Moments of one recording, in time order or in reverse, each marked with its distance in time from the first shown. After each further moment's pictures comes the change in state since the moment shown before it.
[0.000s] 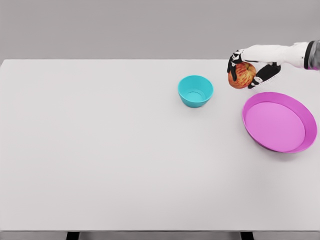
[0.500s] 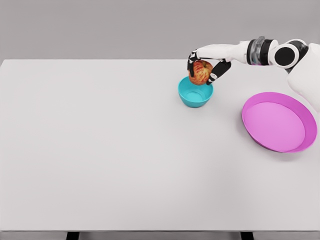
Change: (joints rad) left arm 0.000 0.000 0.000 0.000 0.000 0.000 0.000; right arm -0.020 0.342 -0.062 0.292 0.130 0.040 0.000
